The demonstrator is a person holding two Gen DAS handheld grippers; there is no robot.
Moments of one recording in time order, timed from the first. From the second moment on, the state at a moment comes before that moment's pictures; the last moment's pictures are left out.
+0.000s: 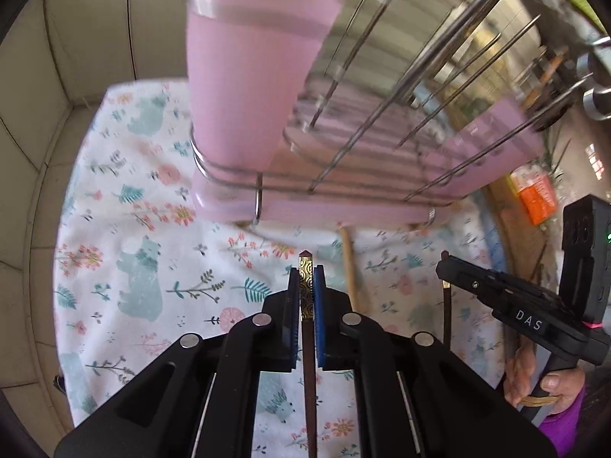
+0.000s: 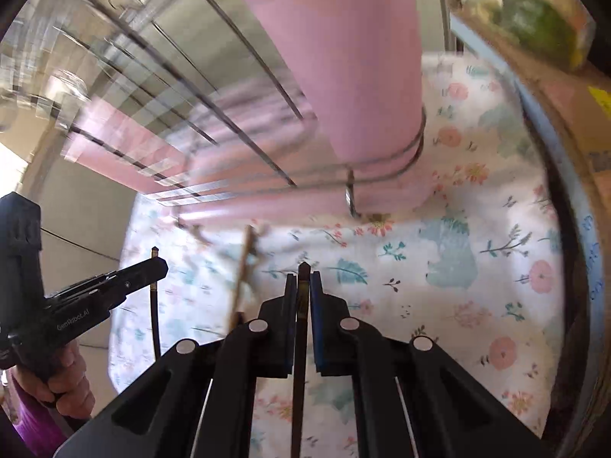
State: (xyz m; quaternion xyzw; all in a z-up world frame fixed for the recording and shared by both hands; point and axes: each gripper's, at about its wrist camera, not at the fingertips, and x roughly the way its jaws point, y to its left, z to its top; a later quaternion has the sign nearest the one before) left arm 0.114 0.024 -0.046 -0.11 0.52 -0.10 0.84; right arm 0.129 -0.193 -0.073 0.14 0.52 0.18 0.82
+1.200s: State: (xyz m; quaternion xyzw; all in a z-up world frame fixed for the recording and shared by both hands) left arm 0.062 0.091 0.240 -0.11 0.12 -0.03 0.99; right arm 0.071 -0.273 0.216 0.14 0.10 0.12 0.98
